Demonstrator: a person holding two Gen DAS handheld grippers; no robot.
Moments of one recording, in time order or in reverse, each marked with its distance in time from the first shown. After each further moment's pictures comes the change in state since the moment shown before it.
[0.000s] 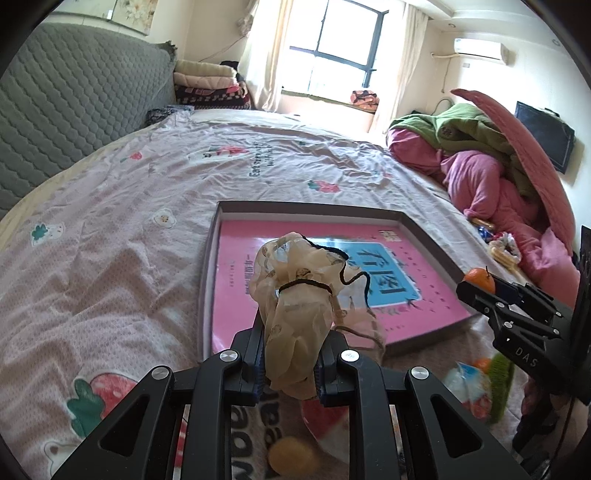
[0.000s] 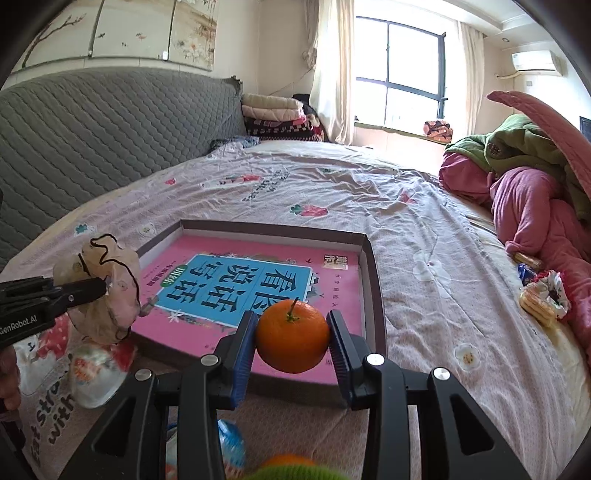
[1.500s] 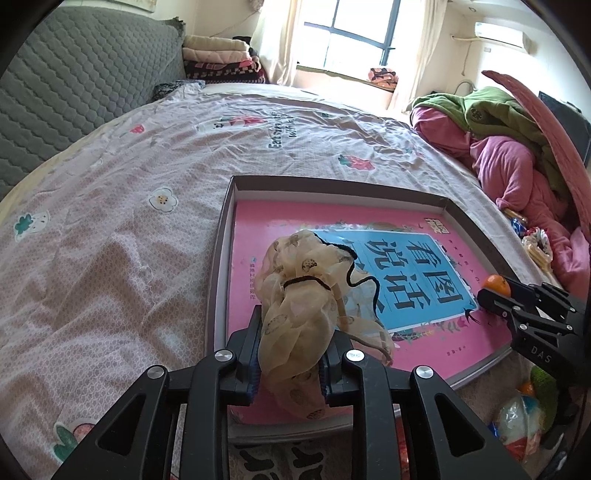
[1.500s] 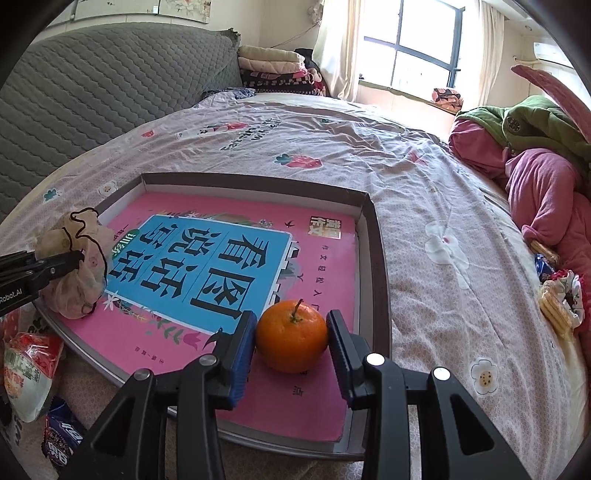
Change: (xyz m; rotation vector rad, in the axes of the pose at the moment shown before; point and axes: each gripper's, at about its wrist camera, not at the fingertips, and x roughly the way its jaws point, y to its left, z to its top) left arm 0.067 0.020 0.014 -0.014 0.099 0.055; right arm 0.072 -0.022 0.005 -0.035 0.187 -0.019
